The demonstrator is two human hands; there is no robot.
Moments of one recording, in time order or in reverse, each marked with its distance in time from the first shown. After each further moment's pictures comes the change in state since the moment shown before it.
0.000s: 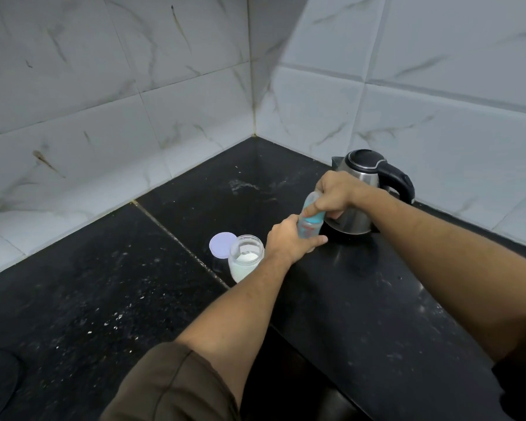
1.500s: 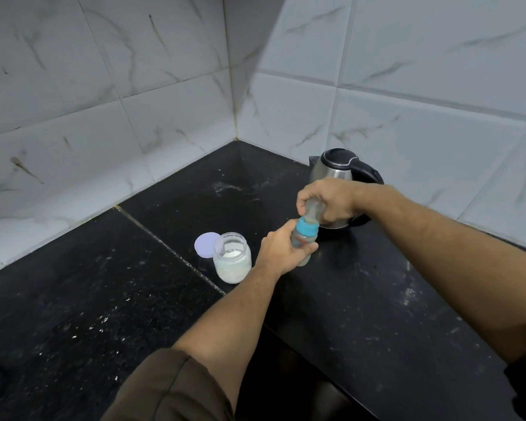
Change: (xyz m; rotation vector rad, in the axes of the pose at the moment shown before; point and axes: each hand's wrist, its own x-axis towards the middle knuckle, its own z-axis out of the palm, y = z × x) left_hand -0.037 0.006 0.020 -0.038 -0.074 0.166; right_hand -0.059 0.028 -0.012 -0.191 -0.113 -0.322
